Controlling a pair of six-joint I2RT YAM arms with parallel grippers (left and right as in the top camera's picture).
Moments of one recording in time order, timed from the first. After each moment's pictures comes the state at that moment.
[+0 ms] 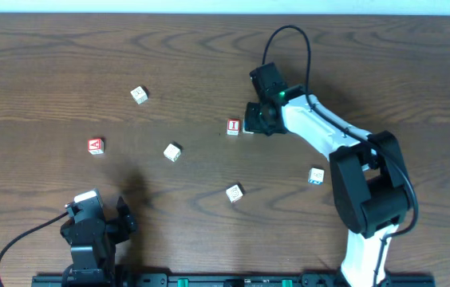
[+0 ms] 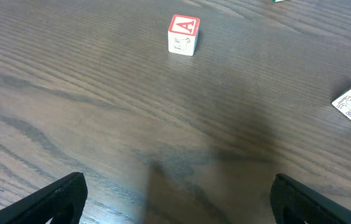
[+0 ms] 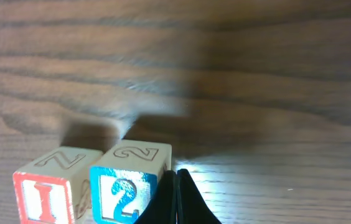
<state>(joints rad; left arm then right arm) 0.01 0.01 0.21 -0.87 -0.23 -0.22 0.43 2.05 1.39 -0.61 -0.05 0.53</state>
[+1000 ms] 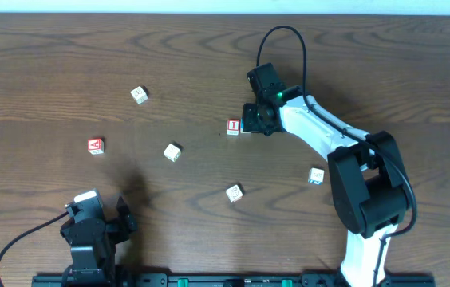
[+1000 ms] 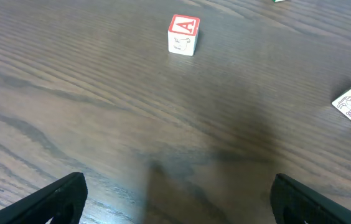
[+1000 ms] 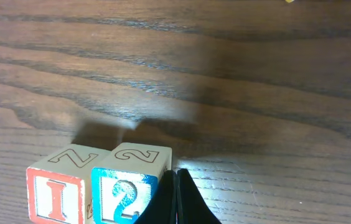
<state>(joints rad) 0.01 0.01 0.21 -0.87 -0.23 -0.22 0.44 2.05 1.39 -0.59 -0.06 0.47</state>
